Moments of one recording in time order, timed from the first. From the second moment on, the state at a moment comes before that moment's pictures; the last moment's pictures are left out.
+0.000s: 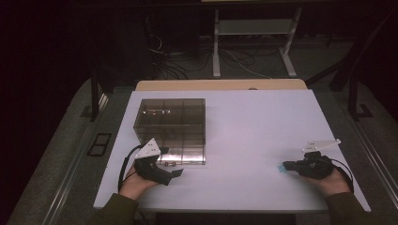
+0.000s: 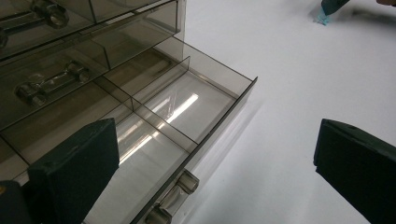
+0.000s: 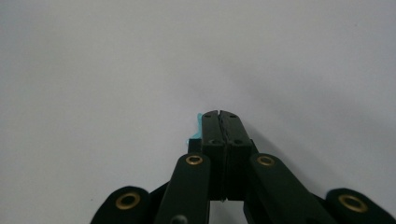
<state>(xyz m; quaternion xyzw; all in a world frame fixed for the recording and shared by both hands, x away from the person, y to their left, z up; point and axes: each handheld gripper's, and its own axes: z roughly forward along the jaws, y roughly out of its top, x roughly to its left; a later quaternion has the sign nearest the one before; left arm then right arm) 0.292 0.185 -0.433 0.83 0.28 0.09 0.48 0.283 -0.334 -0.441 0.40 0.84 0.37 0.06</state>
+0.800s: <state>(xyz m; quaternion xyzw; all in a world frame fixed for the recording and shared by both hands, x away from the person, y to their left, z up) 0.290 0.181 -0.431 0.83 0.27 0.09 0.48 0.280 -0.327 -0.425 0.37 0.83 0.41 0.06</state>
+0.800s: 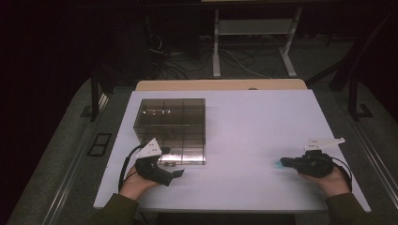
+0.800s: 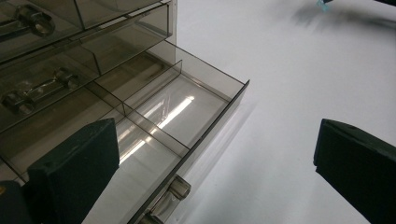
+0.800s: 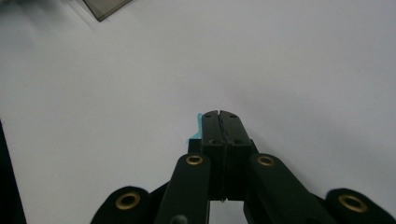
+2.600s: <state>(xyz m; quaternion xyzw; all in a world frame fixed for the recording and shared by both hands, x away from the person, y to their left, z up) 0.301 0.108 -0.422 0.84 0.21 0.04 0.49 0.323 -0.231 -0.404 0.27 0.83 0.48 0.03</state>
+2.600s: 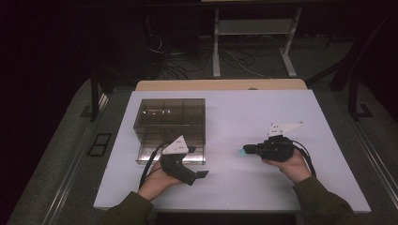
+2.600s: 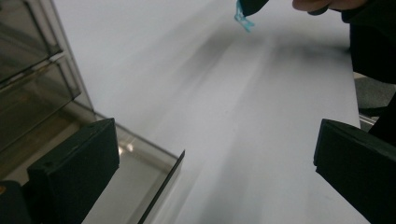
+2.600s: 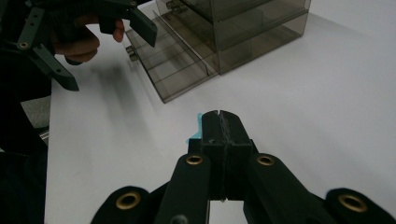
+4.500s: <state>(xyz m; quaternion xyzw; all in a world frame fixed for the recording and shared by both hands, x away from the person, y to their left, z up) 0.303 0.065 -0.428 0.83 0.18 -0.04 0.52 0.300 -0.182 -0.408 0.20 0.84 0.50 0.00</state>
